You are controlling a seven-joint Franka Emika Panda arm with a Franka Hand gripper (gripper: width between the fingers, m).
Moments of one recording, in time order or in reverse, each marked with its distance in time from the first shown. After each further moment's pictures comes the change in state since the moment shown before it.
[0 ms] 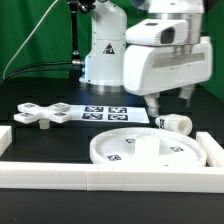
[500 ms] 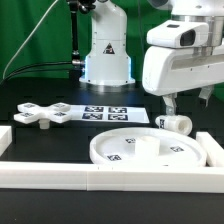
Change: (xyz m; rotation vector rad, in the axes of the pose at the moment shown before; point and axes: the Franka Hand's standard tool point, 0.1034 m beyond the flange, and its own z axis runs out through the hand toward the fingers) arm 0.002 -0.012 0.002 0.014 -0.033 -0.032
